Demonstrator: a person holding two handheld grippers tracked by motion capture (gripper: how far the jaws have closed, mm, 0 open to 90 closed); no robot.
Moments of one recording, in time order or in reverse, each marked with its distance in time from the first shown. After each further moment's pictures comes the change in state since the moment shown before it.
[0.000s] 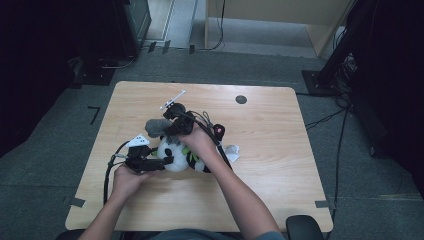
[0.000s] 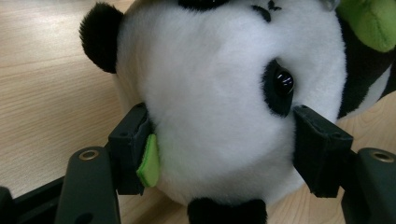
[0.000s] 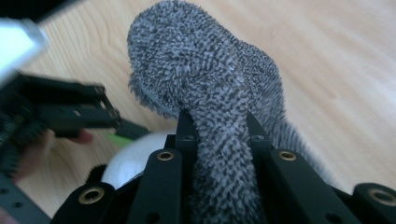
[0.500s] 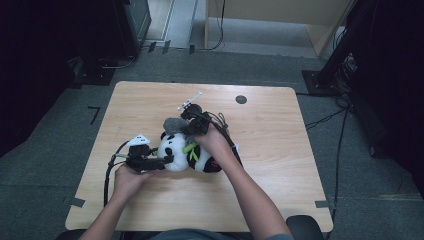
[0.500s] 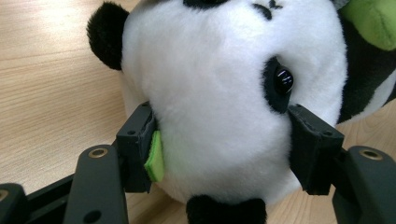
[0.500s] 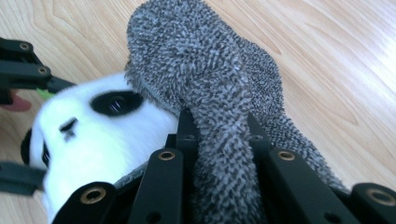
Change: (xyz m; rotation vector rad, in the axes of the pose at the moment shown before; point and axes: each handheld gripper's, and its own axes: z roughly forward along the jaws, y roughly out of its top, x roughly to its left) left arm -0.001 0.001 0.002 0.003 0.003 -0.015; right arm -0.038 -0.032 -0.017 0.019 -0.074 0.048
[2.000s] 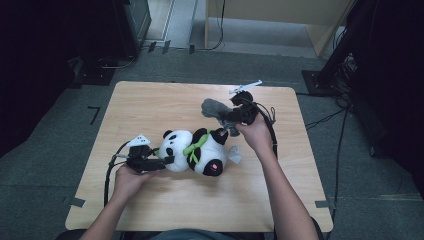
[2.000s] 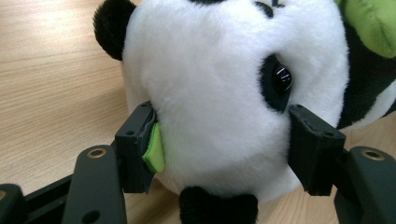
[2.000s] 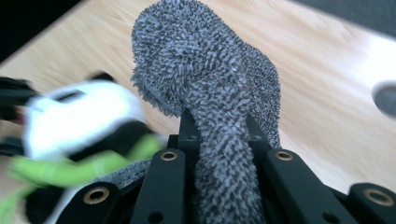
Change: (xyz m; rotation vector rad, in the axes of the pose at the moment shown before) left arm 0.000 -0.001 0.000 -0.010 -0.023 0.013; right arm -0.077 -0.047 -0.093 -0.206 -0.004 0.161
